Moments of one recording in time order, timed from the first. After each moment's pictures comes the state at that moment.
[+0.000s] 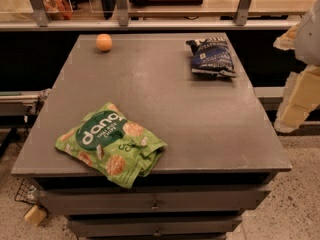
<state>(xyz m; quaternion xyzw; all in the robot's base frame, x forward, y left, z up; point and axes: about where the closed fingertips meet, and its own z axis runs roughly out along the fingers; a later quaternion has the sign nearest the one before) 0.438 -0.216 0.977 -0.60 0.78 -0.04 0.16</state>
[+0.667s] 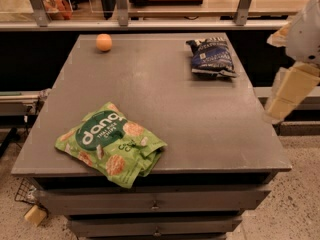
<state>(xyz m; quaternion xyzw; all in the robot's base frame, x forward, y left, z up) 0.460 -0.210 0.972 -0.59 0.78 -0.03 0.19</state>
